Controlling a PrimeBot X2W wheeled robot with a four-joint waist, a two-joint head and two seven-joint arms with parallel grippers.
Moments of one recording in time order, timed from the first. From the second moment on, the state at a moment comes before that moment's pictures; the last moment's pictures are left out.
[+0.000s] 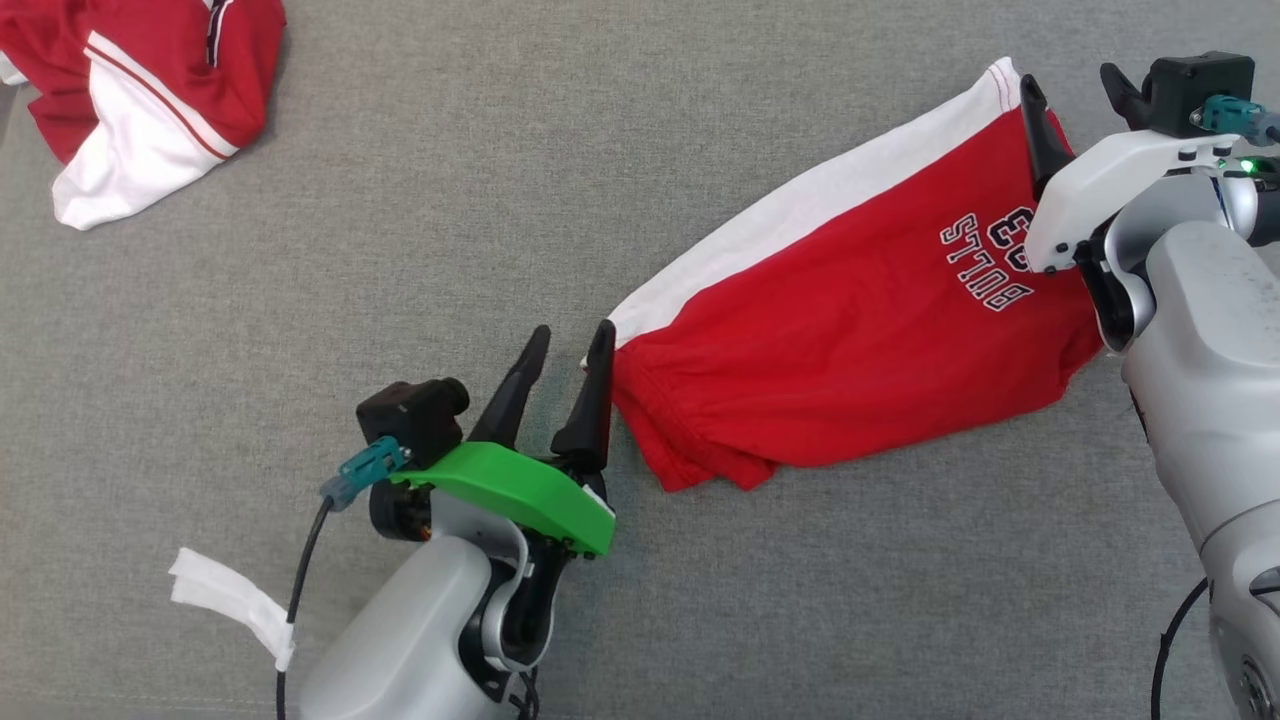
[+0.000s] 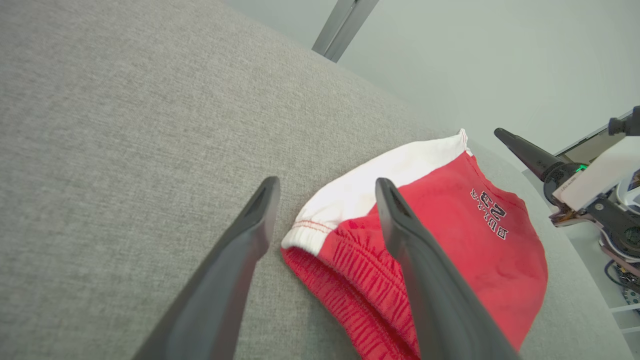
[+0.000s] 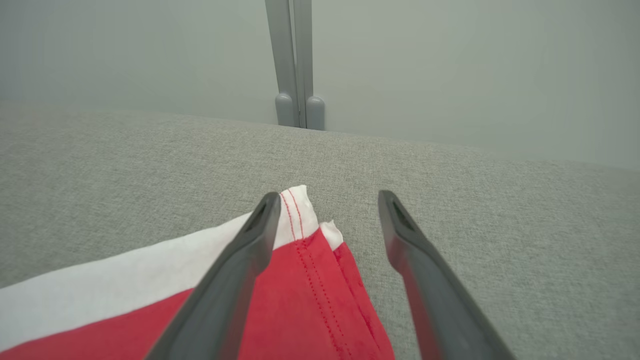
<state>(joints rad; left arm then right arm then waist) -0.45 0.12 -0.68 0.31 -0.94 0.10 -0.25 -0.98 -0.24 0.13 1.04 0.18 0.13 -0.17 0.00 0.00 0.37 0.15</state>
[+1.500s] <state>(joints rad) -0.18 0.25 -0.33 0.09 -0.61 0.18 -0.26 -0.84 -0.37 0.37 1.08 0.60 0.13 0.12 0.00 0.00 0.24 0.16</state>
